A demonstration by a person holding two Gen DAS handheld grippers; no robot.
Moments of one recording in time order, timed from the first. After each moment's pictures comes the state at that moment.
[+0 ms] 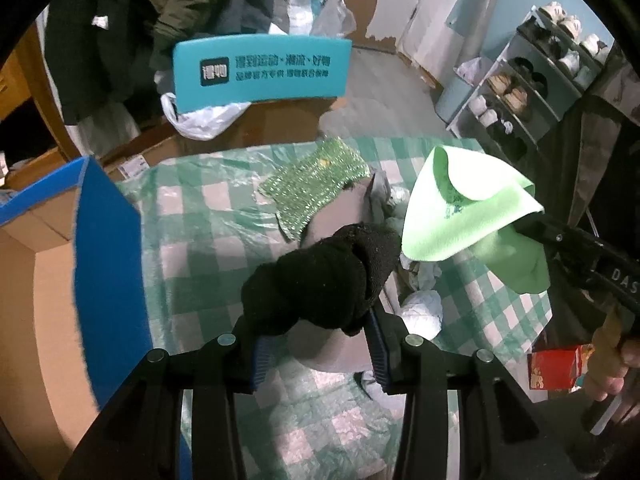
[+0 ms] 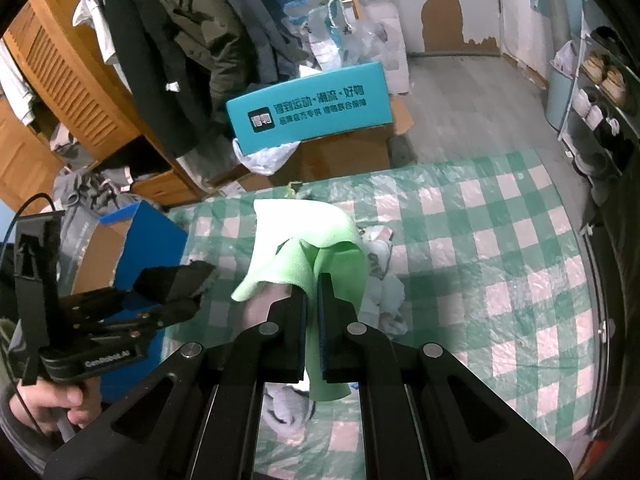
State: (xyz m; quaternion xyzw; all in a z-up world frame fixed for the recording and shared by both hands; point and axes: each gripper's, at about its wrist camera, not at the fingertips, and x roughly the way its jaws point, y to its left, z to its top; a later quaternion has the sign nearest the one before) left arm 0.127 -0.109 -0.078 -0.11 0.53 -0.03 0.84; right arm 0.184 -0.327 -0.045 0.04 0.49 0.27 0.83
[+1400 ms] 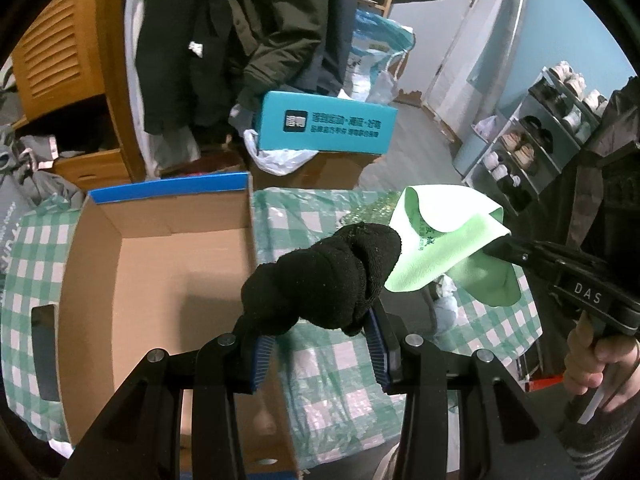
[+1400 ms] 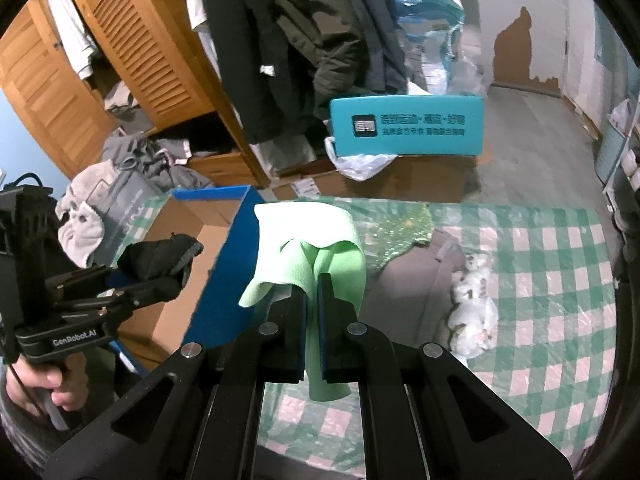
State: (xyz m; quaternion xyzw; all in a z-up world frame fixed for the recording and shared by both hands) left arm 0.040 -0.013 -0.008 -0.14 0.46 0.02 0.88; right arm 0.136 -0.224 0.004 0.00 0.46 0.37 0.81
